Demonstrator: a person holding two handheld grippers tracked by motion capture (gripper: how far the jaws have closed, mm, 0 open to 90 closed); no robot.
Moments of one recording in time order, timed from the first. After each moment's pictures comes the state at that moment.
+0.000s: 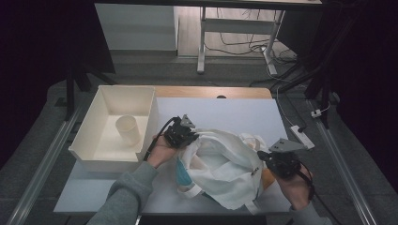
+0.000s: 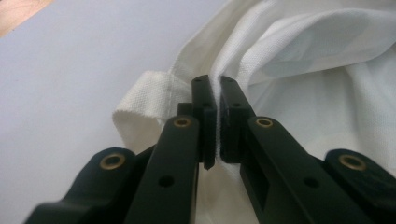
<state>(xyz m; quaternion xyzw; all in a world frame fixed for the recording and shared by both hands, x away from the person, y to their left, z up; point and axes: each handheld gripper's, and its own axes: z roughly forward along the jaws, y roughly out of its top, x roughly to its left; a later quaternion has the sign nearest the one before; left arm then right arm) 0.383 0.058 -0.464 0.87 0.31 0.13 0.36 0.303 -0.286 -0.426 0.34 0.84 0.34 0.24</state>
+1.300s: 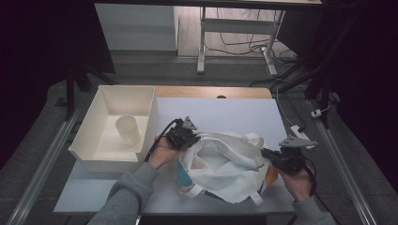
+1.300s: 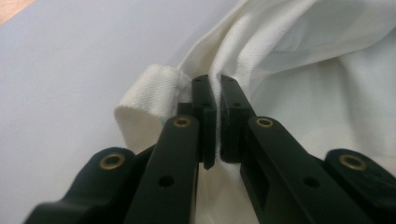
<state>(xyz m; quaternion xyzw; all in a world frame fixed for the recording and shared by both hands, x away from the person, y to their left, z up) 0.381 0.052 -0.468 0.88 0.30 0.12 0.35 0.329 -0.318 -0.449 0.38 0.81 0.40 0.18</state>
